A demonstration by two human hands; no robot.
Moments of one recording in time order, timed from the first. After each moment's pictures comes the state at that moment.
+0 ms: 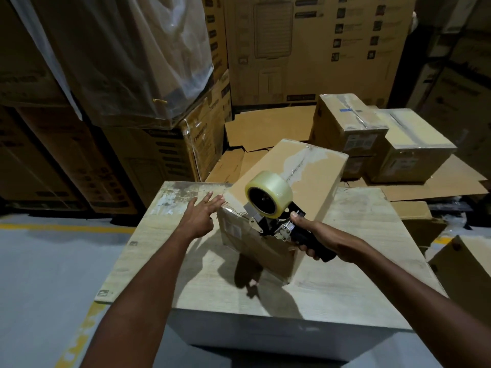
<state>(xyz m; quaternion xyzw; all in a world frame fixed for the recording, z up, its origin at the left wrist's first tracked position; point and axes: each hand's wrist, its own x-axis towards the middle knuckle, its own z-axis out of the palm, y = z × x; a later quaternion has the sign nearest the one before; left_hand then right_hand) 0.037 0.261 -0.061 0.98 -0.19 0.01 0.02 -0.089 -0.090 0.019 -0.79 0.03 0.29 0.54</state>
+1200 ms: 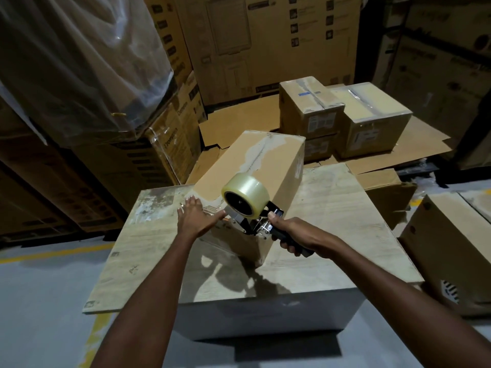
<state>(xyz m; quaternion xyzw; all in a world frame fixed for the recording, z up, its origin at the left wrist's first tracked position) -0.003 0.148 -0.049 0.99 -0.02 -0.03 0.11 -0.154 -0.151 0.005 -0.78 0.05 0.24 0.57</state>
